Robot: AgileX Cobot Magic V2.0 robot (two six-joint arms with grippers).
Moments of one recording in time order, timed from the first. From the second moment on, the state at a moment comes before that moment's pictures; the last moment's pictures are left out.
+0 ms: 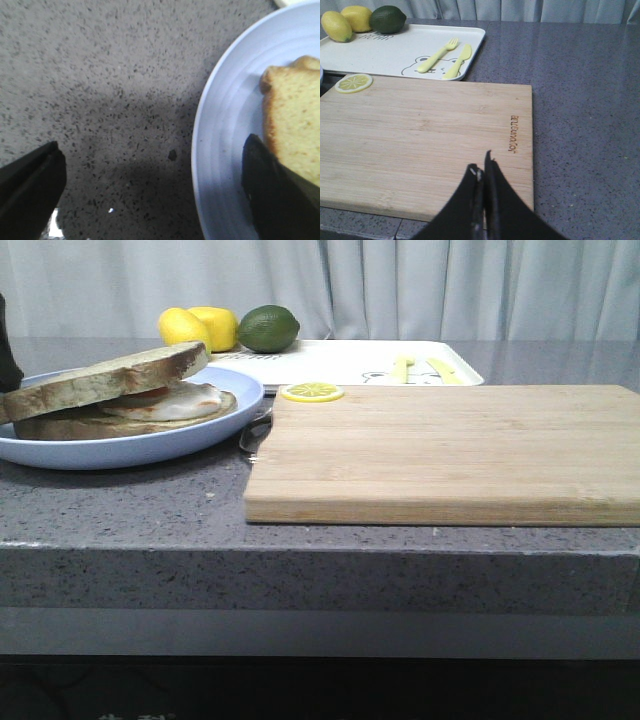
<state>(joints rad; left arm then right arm) -0.07 1.49 -1.03 0.00 0.54 -0.12 0.10 0.27 -0.34 0.08 0.39 -0.01</state>
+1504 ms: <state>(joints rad) 0.18 1.53 -1.18 -0.75 0.78 0.37 0.10 0.27 -0.34 0.08 0.38 -0.01</state>
